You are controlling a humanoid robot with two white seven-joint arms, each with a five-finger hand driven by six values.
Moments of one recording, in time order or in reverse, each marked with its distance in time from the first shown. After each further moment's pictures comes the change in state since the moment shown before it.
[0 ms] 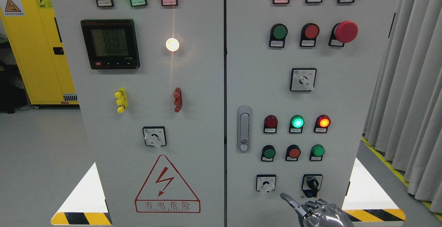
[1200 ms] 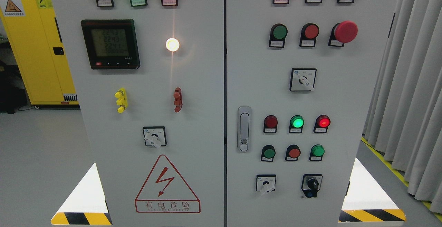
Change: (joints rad) left arm 0.000 0.013 0.001 0.000 0.001 0.000 -0.003; right arm 0.409 -0.013 -0.016 0.231 -0.308 -0.063 -0.137
